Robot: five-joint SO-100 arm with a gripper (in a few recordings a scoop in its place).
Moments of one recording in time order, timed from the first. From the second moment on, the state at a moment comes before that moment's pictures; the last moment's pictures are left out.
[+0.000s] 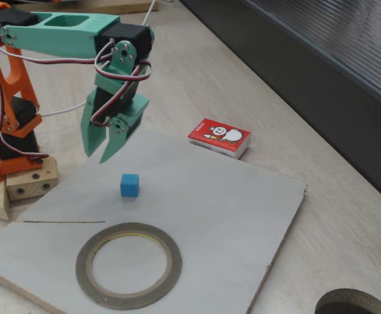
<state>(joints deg) -12.1 88.0 87.5 114.0 96.9</state>
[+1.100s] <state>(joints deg) -12.1 91.1 88.9 104.6 96.9</state>
